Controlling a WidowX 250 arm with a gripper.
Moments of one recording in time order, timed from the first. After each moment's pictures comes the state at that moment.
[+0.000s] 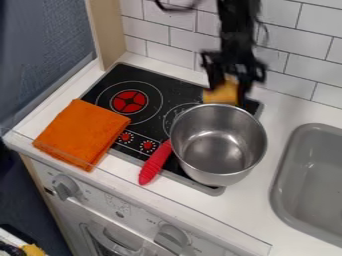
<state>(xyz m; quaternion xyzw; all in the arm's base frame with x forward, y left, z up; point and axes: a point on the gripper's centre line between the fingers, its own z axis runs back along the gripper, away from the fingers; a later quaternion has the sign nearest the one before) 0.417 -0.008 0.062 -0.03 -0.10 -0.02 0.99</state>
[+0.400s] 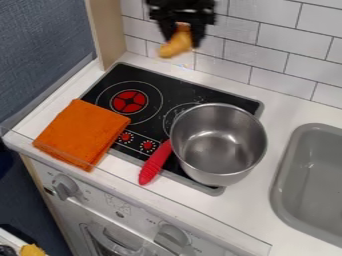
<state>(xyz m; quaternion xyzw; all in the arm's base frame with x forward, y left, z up) 0.386 0.066 0.117 -0.04 -0.16 0.04 0.99</state>
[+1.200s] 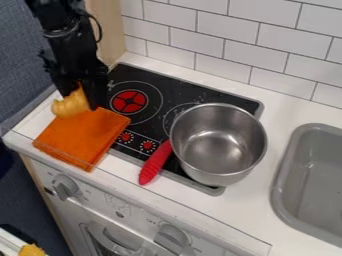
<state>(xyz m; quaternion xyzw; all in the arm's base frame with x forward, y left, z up) 0.260 0.128 0.073 0.02 -0.07 0.01 1.00</state>
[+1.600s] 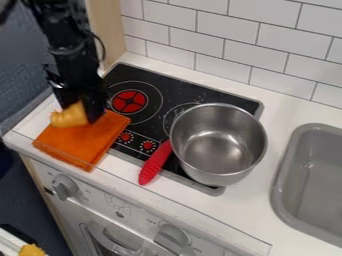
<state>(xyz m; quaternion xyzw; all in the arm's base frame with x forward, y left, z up) 0.264 0.127 0.045 0.03 -0.03 -0.01 1.00</state>
